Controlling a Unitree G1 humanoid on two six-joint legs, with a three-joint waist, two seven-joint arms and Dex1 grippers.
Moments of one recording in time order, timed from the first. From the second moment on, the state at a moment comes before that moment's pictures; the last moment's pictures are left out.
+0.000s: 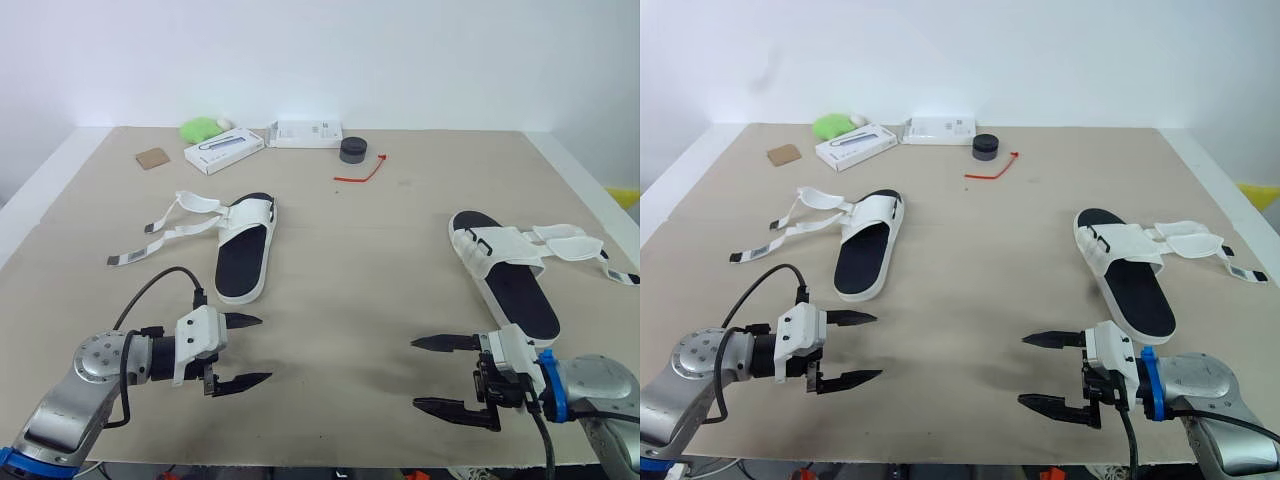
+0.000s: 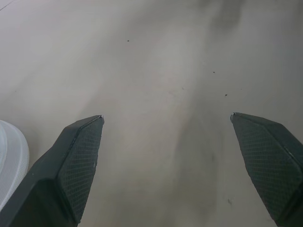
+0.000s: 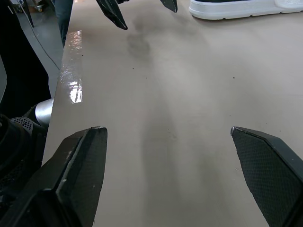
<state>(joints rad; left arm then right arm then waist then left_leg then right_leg) 0.04 0.74 -0.03 -0.40 -0.36 0.22 -1.07 0.20 -0.83 -0.16 -0.30 0.54 0.10 1.31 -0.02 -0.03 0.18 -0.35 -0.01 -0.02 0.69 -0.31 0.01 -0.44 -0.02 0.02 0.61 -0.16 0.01</state>
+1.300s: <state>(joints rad) -0.40 0.51 -0.29 -0.29 -0.41 0.26 -1.19 -0.06 -0.64 -0.45 -0.30 0.70 0.70 0.32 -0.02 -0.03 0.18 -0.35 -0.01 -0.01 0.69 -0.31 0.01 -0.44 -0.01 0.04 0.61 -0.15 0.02</state>
